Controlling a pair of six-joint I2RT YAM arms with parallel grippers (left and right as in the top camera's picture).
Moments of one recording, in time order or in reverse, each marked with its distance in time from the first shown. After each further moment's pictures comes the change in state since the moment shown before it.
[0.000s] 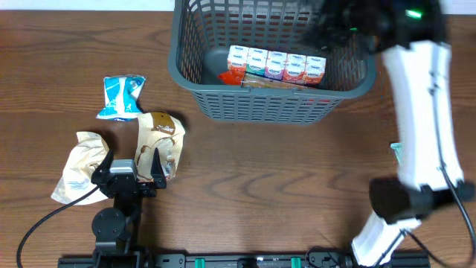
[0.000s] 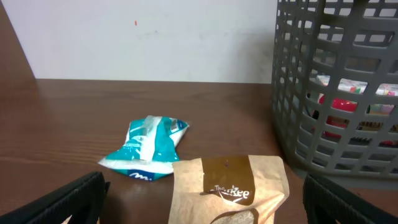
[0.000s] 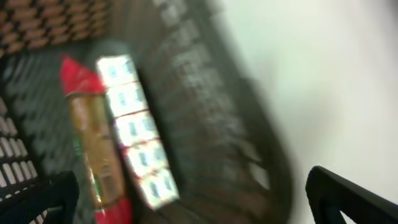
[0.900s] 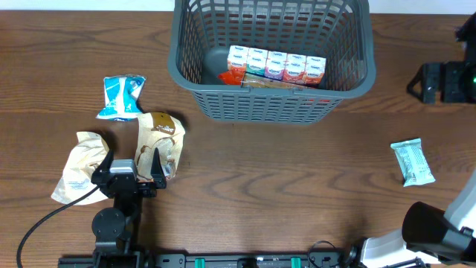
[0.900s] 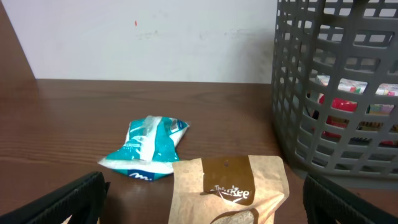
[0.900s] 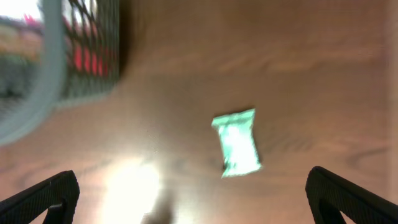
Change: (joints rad) left arm 0.000 0.000 0.000 0.000 0.000 0.000; right arm -0.487 -0.170 -0.167 -0.526 0.180 0.550
